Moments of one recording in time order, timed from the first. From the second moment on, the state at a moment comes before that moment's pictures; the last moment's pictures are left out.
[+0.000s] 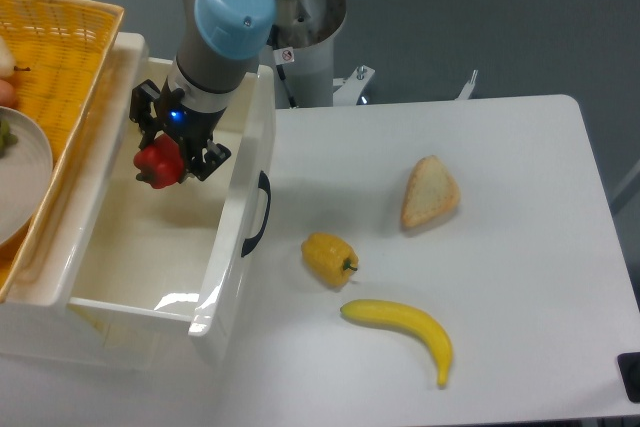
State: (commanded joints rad) arm 2.22 -1.68 -1.64 -1.46 1.10 0.82
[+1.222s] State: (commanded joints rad) arm 2.22 -1.68 -1.64 -1.45 1.10 0.83
